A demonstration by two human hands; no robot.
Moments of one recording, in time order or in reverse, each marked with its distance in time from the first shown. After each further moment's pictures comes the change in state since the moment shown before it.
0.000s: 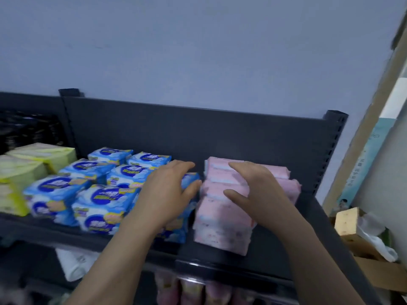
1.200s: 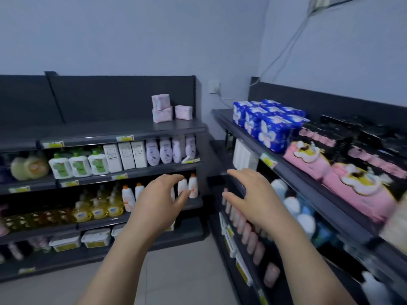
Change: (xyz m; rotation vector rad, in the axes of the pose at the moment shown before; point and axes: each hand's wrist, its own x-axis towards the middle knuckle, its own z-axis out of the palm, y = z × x) left_hand -0.406 -0.458 -0.381 0.415 0.403 -1.063; right_hand 0.085 -0.705 0.312 0.601 -0.405 -0.812
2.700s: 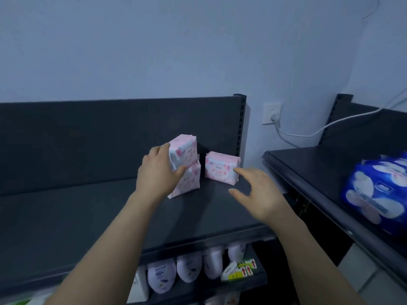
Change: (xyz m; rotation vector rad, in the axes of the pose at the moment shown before) left_hand 0.706 -0.321 0.098 0.043 0.121 -0.124; right_hand 0.666 0.105 0.285 0.055 -0.040 0.049
